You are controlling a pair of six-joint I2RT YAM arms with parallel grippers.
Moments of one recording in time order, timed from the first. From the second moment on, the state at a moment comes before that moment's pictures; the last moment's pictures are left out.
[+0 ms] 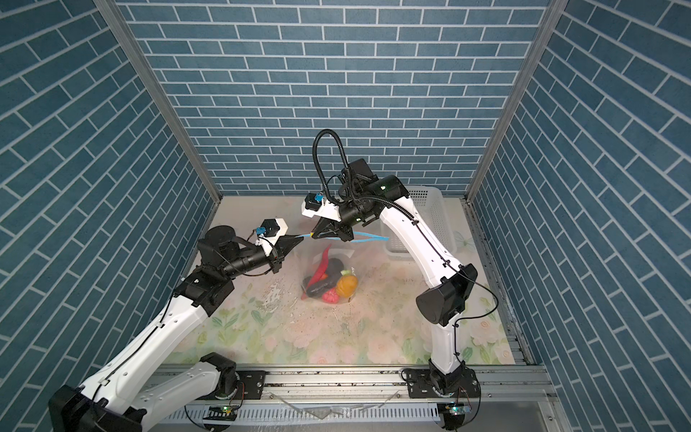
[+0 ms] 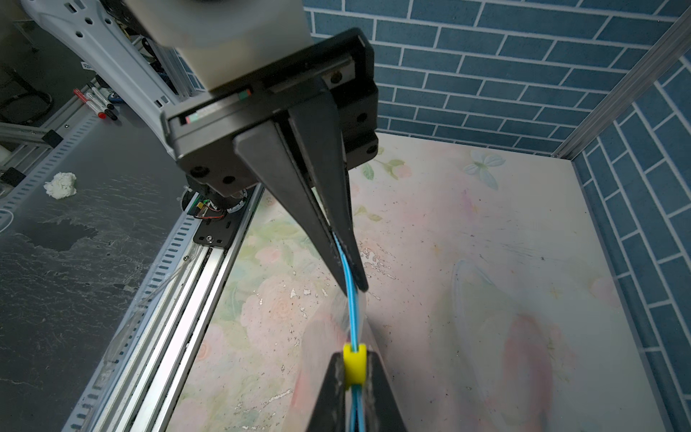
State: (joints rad) left arm -0.39 0.99 0.87 -0.04 0.57 0.27; right arm 0.67 1.94 2.27 -1.31 -0.82 -0.91
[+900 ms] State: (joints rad) left arm -0.31 0.92 0.82 -0.07 0.41 0.27; right arm 0.48 1.86 2.14 -1.32 -0.77 -0.91
